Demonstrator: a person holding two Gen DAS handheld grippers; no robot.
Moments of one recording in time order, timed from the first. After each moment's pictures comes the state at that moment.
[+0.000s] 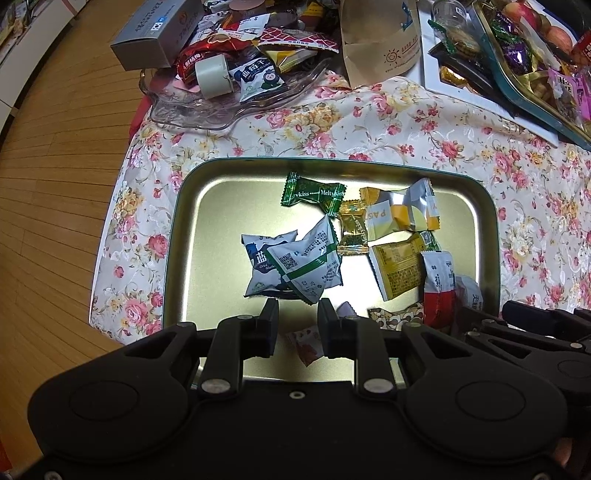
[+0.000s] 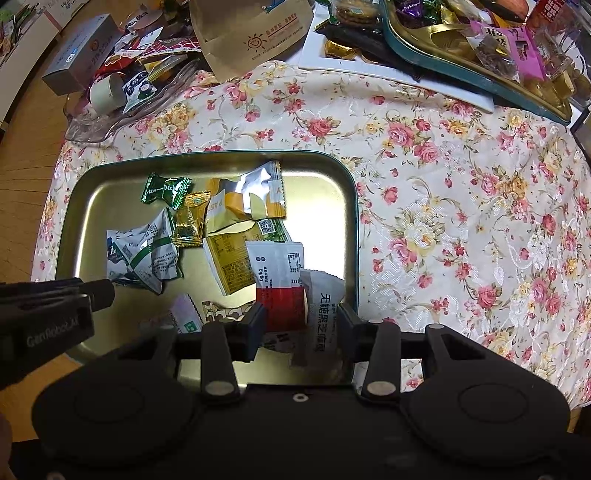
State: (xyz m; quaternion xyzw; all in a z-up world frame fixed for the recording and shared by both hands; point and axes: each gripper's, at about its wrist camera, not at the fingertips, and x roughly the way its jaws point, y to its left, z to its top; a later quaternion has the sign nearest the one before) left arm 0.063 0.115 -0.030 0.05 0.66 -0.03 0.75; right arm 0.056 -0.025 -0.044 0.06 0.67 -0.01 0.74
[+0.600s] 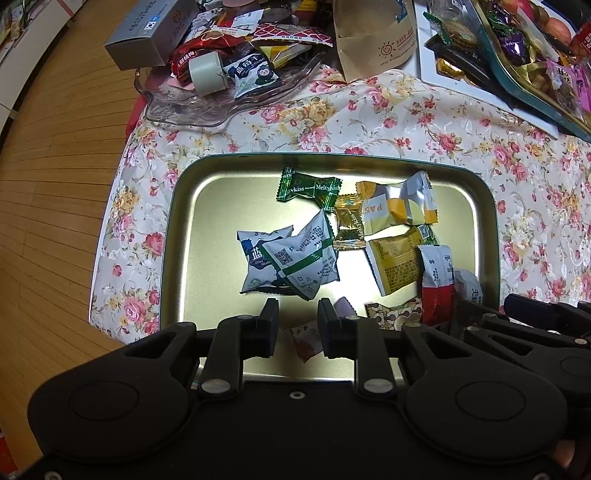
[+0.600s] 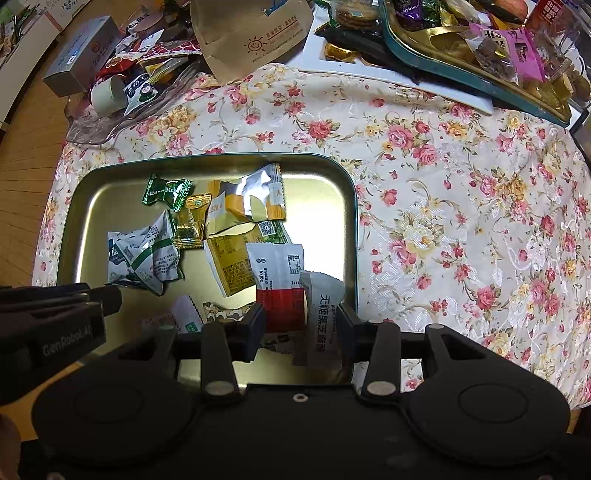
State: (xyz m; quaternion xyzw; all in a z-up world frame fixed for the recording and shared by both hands) left arm 0.062 0.109 -0.032 0.06 0.66 -0.03 0.75; right arm 0.056 -0.026 -0.042 0.06 0.67 -0.01 0.74
